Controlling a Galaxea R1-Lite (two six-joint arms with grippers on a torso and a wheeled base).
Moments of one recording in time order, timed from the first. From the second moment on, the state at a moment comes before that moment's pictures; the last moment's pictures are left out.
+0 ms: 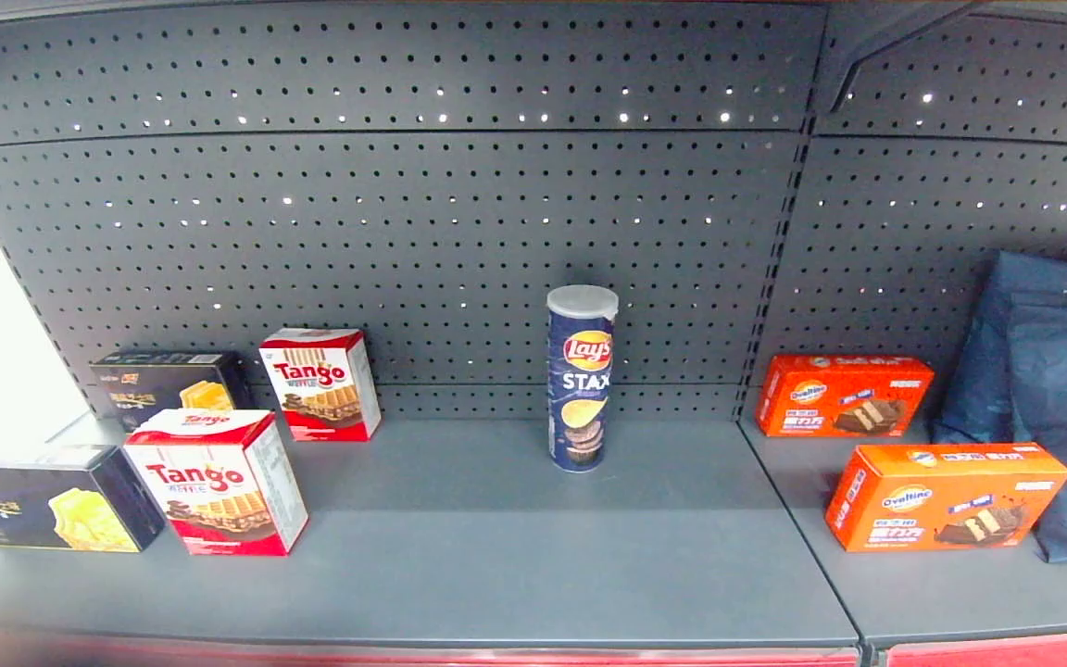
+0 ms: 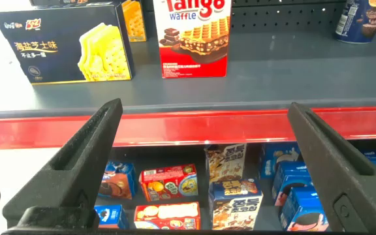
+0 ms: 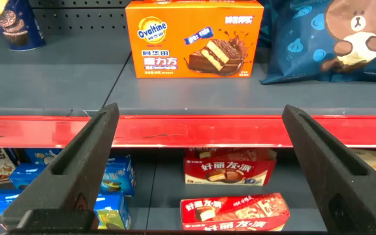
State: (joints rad) left arm 0.00 0.00 0.00 0.00 -0.02 0.02; right arm 0.00 0.00 0.00 0.00 0.00 0.00
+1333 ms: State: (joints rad) left arm 0.00 0.00 0.00 0.00 -0.02 0.02; right arm 0.00 0.00 0.00 0.00 0.00 0.00
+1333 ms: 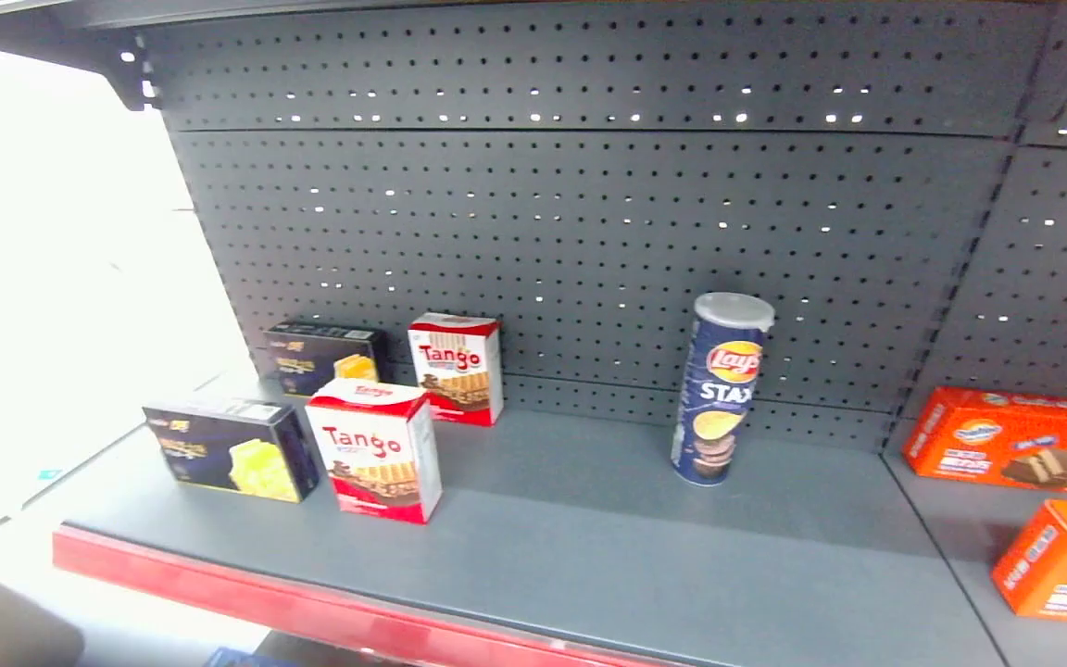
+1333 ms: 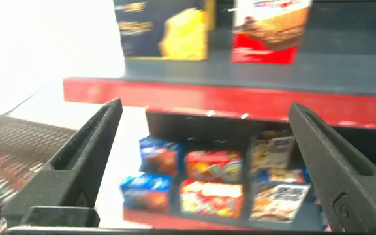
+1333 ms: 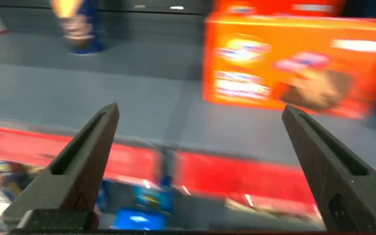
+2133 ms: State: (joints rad) left arm 0.00 0.00 0.00 0.00 -0.02 0.02; right arm 0.00 0.00 0.00 0.00 0.00 0.00
